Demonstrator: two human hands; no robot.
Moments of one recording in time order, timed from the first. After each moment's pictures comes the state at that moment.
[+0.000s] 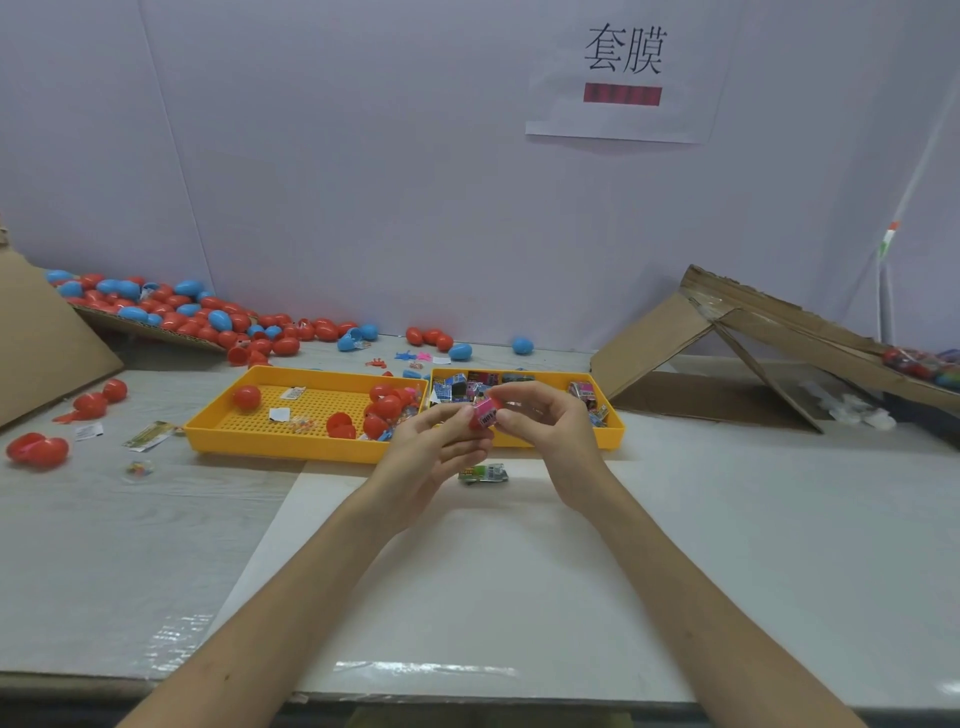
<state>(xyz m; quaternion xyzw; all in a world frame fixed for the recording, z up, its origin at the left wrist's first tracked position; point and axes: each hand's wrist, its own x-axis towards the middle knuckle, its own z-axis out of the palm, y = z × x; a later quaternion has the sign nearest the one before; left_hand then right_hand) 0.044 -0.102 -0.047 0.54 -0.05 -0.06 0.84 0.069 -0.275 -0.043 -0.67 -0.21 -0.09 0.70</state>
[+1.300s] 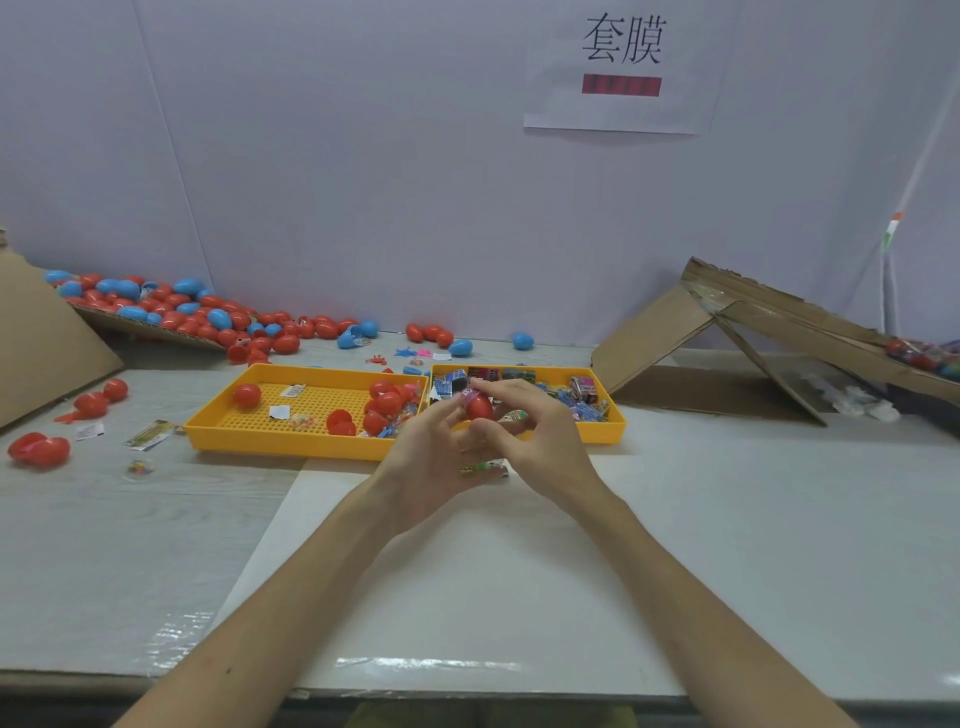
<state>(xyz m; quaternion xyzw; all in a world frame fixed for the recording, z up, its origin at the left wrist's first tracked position) 0.045 -0.103 -0.048 0.51 -0.11 -0.20 0.83 0.061 -0.264 -0.045 -0.79 -0.28 -0.20 0.51</state>
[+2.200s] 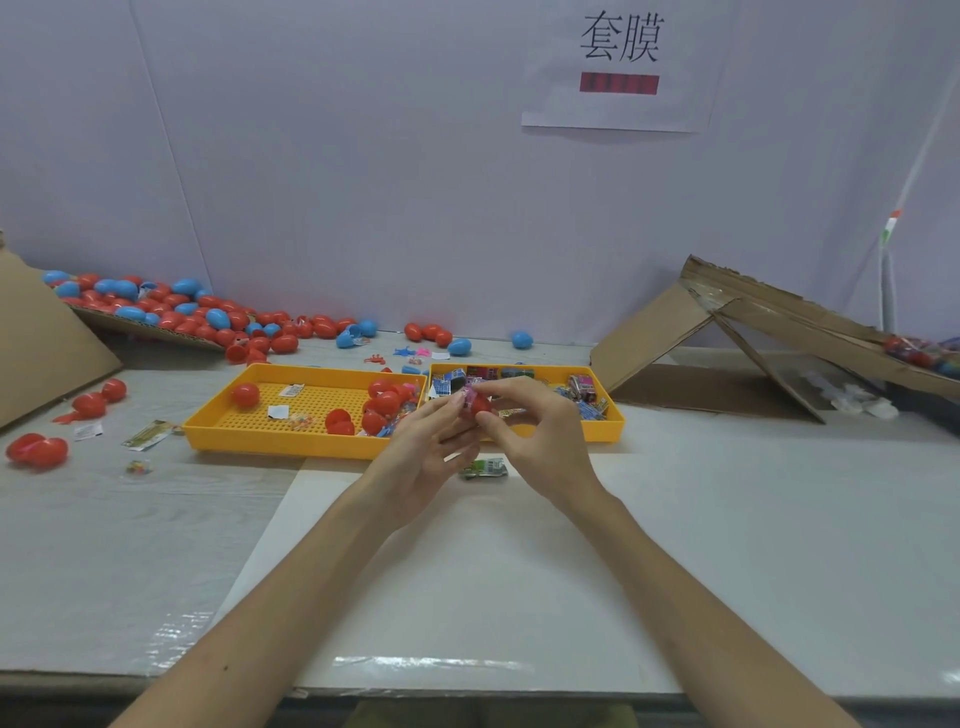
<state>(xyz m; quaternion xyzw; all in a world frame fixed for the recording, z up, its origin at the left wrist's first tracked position) 0.042 -0.100 -0.045 0.53 -0.08 -0.10 0.84 0.061 -0.262 -0.047 -0.77 -0.28 -0.28 0.50</state>
